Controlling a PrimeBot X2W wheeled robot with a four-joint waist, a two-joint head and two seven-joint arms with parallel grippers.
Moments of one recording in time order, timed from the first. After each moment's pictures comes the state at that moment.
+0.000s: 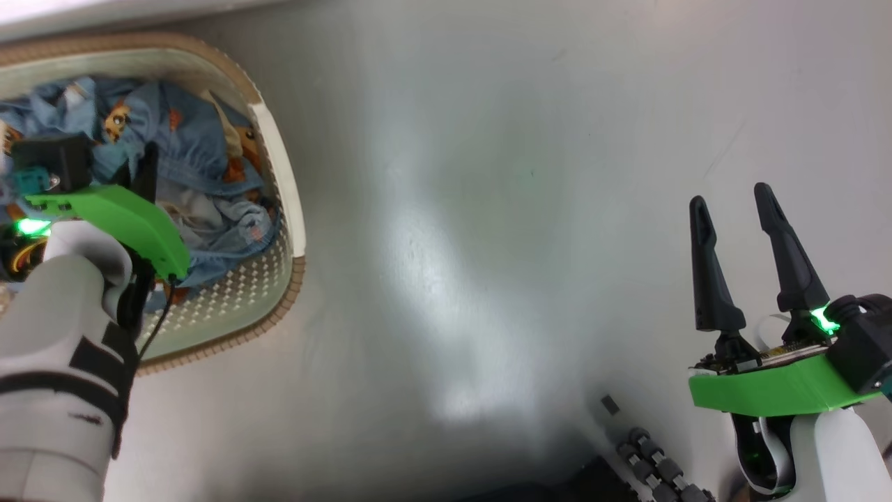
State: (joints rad) left arm -1.04 0.20 -0.35 1.22 -0.45 -0.06 -0.25; right arm -0.20 -0.05 -0.02 -0.13 0.18 0.13 -0.26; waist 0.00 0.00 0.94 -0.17
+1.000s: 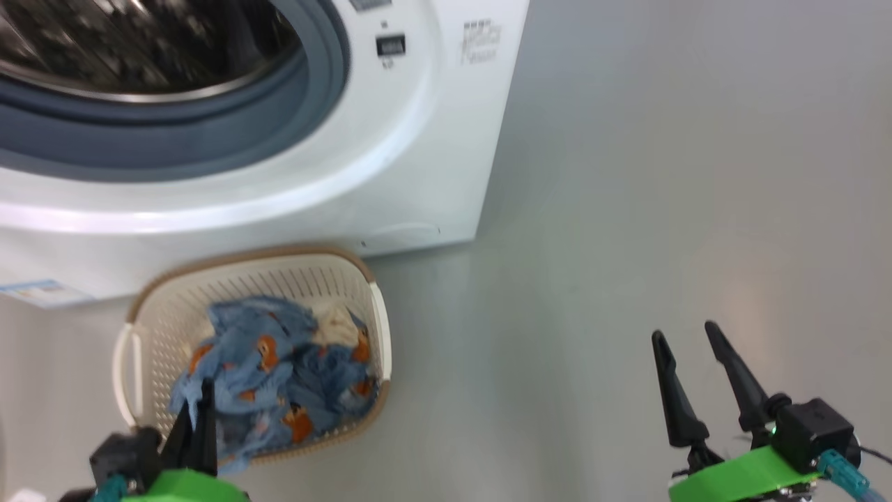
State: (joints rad) left arm -0.11 0.06 0.01 0.34 -0.20 0.04 -0.25; right arm -0.01 -0.05 0.01 0.03 0.19 0.13 -0.26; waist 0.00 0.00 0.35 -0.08
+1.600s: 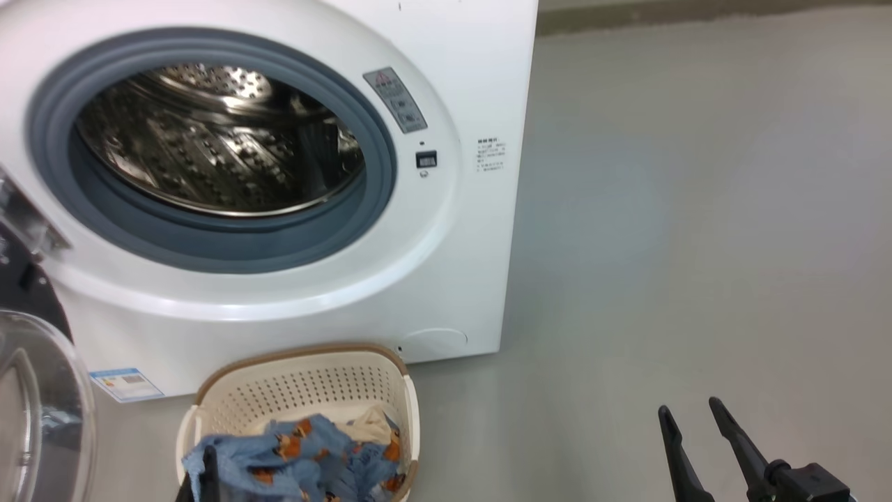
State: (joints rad) left arm 0.20 0.05 -0.02 0.00 -0.20 0.16 -0.25; right arm 0.14 -0.06 0.02 0.05 0.19 0.13 -0.26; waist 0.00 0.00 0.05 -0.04
